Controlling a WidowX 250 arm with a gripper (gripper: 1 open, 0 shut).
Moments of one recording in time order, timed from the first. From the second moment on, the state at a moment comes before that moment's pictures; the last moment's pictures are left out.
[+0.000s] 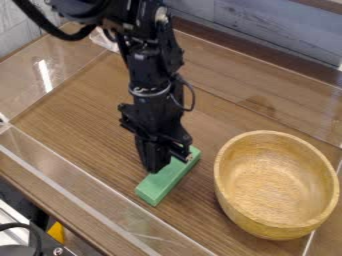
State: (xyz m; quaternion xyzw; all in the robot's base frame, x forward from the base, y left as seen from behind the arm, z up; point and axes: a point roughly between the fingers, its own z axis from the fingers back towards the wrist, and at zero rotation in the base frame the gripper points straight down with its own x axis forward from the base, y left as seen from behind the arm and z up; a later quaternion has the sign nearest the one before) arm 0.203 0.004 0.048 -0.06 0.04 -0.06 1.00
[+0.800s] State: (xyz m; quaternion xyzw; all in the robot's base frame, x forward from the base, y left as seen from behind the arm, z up) arm 0.209 -0.003 0.056 -0.07 0.04 -0.06 0.99
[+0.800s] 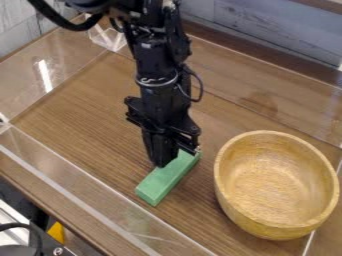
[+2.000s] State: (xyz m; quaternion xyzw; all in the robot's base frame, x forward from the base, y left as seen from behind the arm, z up) arm 0.229 -0.012 0.075 -0.08 0.04 -0.08 0.99
